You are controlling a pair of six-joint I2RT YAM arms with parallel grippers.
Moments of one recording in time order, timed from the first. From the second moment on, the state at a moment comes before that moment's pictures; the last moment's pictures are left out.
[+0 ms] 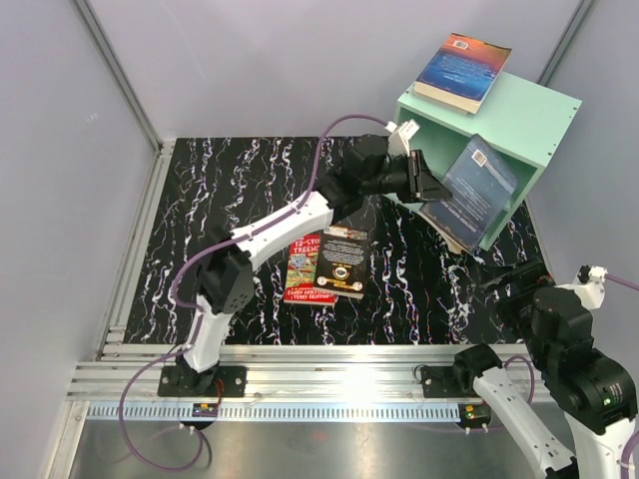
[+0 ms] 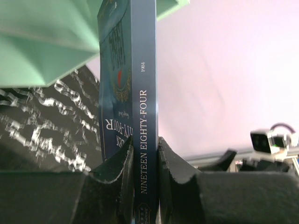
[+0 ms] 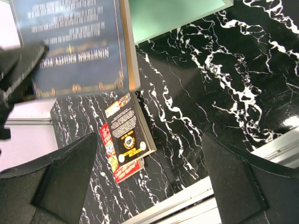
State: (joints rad) left arm -0.86 2.04 1.89 0.03 0.53 -0.95; right arm 0.36 0.38 1.11 -1.24 0.44 1.08
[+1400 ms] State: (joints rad) left arm -0.88 2.47 2.17 0.22 0.30 -1.25; right arm 0.36 0.33 1.16 -1.31 0.48 1.02
